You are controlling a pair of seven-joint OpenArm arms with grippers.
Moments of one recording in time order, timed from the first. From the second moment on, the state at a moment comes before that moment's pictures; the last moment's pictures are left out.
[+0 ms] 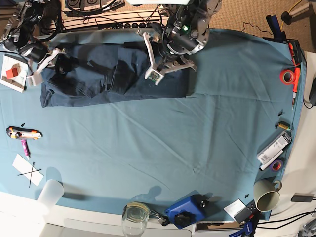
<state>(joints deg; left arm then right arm) 17.8 4.7 30.1 109.4 0.9 -9.5 64.2 -19.4 21.7 42.5 94.3 59.0 40.0 -72.8</state>
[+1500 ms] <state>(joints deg) 13.6 4.7 30.1 115.5 0.9 -8.3 66.1 -7.6 29.7 51.3 73.3 61.2 40.0 -79.7</state>
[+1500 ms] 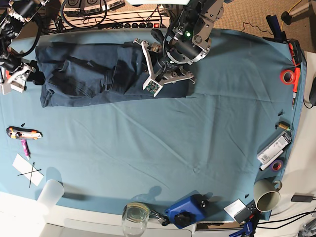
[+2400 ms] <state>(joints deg) 13.6 4.7 30.1 115.5 0.9 -8.3 64.4 -5.7 32.0 28.9 61.2 75.5 40.6 -74.8</state>
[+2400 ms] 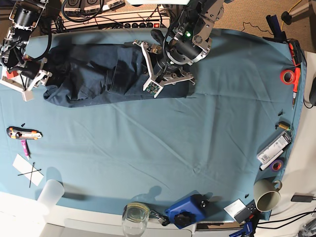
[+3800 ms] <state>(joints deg) 19.5 -1.6 29.8 122.3 24.7 4.3 68.1 5.7 24.7 34.5 86.1 42.4 37.7 -80.4</state>
